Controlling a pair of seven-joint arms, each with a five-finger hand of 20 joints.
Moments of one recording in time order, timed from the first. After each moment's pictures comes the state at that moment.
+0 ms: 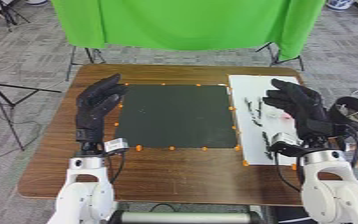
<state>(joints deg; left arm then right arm) 108.4 -81.7 -88.0 -110.7 77.2 3.7 28.2 -112.3 -69.1 95.7 -118.8 -70.3 5.1 -6.3</state>
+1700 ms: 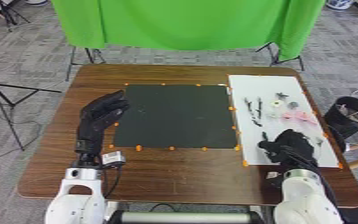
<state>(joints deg) 113.7 -78.1 -89.0 -112.6 76.8 2.5 23.3 -114.7 -61.7 80.6 -117.7 -139.9 8.4 38.9</state>
